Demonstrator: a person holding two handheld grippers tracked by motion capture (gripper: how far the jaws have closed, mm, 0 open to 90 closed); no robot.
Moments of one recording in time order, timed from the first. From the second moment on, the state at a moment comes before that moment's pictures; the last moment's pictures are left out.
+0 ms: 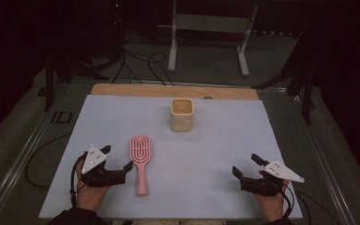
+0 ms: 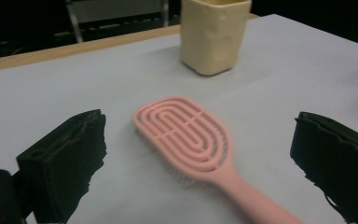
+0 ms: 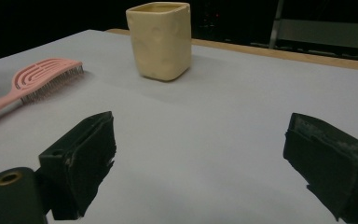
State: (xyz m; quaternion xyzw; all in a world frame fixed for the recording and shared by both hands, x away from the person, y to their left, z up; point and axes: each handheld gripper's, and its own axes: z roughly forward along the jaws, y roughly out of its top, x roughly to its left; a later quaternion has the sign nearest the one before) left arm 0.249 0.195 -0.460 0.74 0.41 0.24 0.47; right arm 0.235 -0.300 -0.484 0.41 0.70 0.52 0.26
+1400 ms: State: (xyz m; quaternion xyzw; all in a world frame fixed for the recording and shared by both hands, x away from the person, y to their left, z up) left arm 0.259 0.119 -0.497 0.86 0.34 0.11 0.37; right arm 0.238 -0.296 -0.486 0.41 0.71 0.52 0.26
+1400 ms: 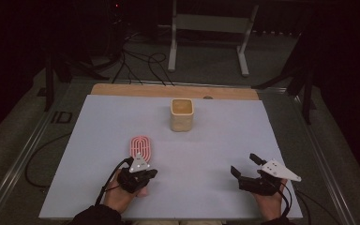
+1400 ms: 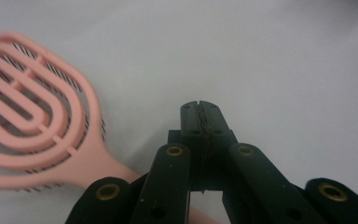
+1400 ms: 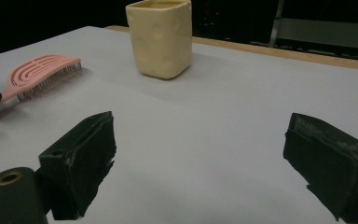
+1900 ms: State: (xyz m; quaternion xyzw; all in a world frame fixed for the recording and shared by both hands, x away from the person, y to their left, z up) left arm 0.258 0.138 -0.504 0.85 0.37 0.11 0.35; right arm 0.239 -0.296 -0.487 0.41 0.71 0.52 0.26
